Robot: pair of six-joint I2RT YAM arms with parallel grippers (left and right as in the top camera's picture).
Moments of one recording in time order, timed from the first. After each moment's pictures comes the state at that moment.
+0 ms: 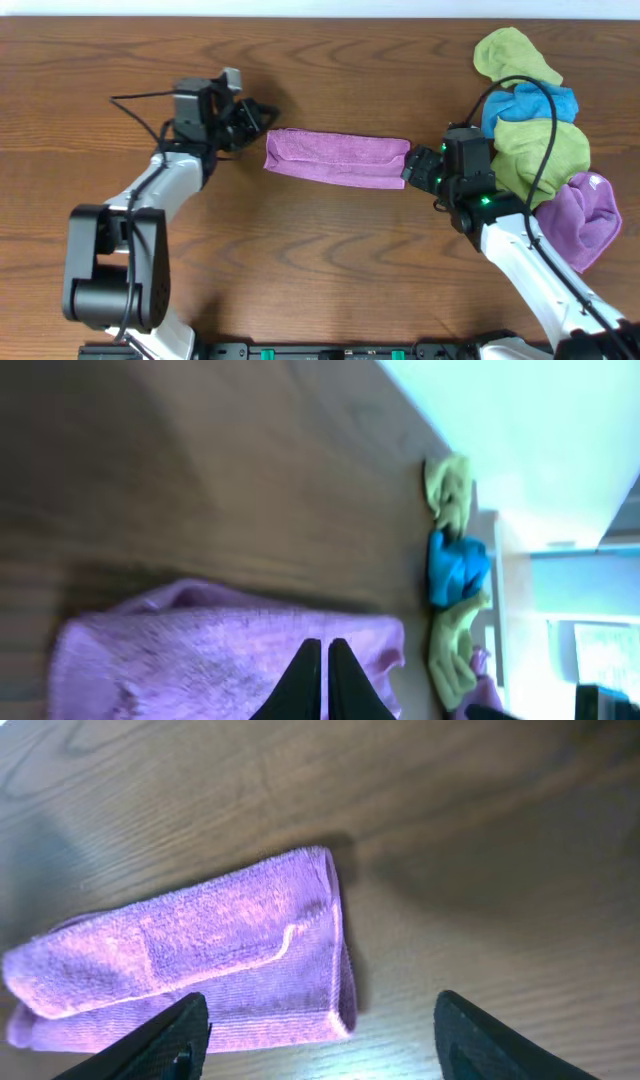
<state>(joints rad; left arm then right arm) -0.11 1.80 0.99 0.17 0.68 -0.75 0.23 1.37 0.75 -0.24 -0.01 0.69</state>
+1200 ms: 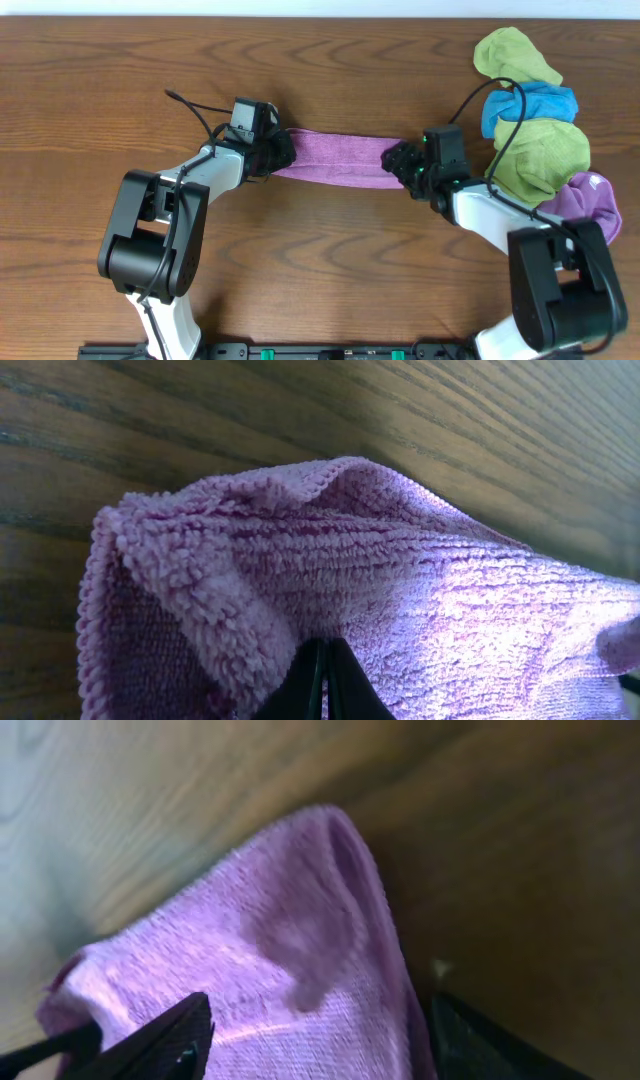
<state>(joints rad) -0.27 1.97 1.06 -0.10 0.38 -0.61 0.22 1.75 0.76 0.09 -0.20 0.91</state>
